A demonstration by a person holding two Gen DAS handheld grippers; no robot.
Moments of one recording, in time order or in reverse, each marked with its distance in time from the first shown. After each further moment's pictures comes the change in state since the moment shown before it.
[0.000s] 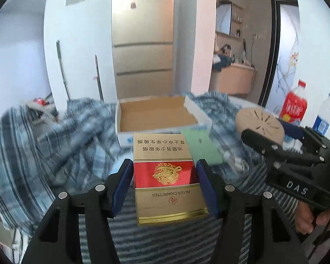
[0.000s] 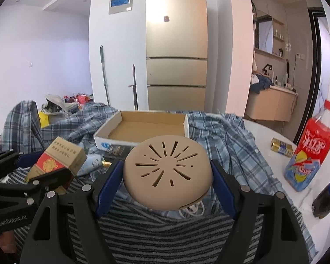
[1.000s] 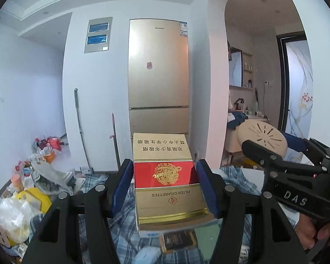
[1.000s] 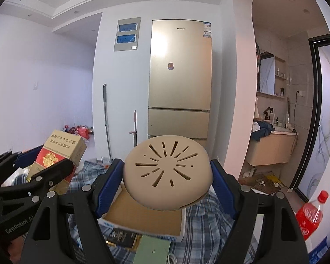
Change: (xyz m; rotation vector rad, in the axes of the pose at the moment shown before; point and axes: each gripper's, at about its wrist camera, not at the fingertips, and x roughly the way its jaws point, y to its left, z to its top) left arm -0.027 0.016 0.143 -0.027 -0.343 0.101; right arm -0.002 0.004 0.150 -0.036 -0.256 -0.005
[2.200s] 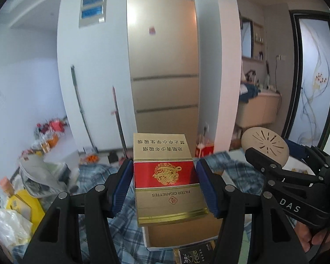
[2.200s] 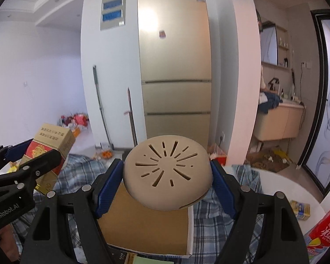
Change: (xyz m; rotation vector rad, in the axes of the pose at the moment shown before) left arm 0.144 0.025 -0.006 0.018 0.247 0.031; right arm 0.127 -0.013 -0.040 0.080 0.213 0.015
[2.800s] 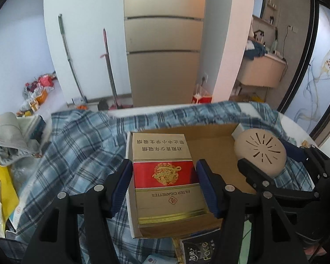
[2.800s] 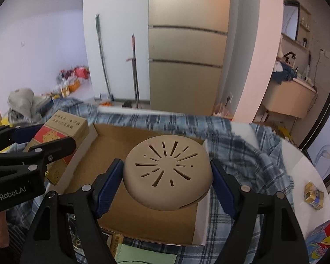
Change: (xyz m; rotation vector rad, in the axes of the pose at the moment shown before) left arm 0.113 0.014 -0.048 -0.048 0.344 -0.045; right arm 0.080 0.009 -0.054 -0.087 0.314 0.015
